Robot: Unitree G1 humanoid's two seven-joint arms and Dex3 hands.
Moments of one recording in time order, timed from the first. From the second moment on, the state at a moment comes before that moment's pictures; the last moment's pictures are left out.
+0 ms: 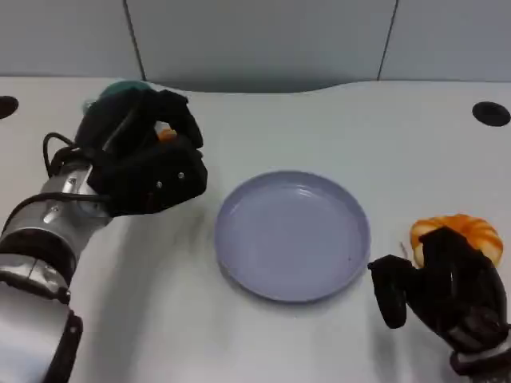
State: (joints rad) left arm -0.98 0.23 -0.29 1.35 0.57 -0.59 0.30; right arm -0.33 0.11 -0.38 0.87 0.67 -0.40 1.43
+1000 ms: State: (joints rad) left arm -1.00 0.02 -0.32 1.34 0.55 -0.79 0.25; right arm -0.41 0.11 -0.42 1.00 0.66 -0.47 1.50
